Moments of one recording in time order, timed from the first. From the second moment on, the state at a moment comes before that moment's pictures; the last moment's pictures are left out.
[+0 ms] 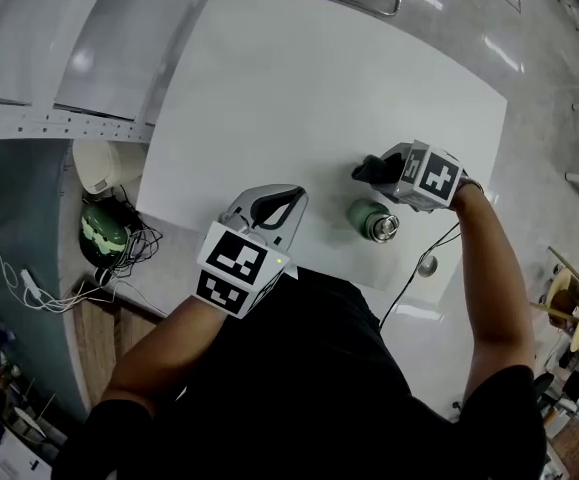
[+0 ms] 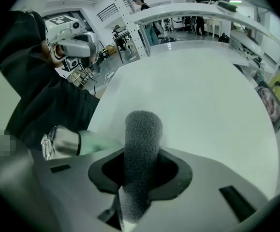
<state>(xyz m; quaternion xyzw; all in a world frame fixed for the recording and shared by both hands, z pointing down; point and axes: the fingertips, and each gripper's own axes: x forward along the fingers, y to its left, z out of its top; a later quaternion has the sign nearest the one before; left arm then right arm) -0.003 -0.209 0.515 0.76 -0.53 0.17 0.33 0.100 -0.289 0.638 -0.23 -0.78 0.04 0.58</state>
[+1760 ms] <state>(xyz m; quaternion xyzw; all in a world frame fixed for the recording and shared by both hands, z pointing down) 0.032 -0.184 0.435 0.91 -0.33 0.14 0.19 0.167 -0.200 0.417 0.49 -0.84 0.20 0.09</state>
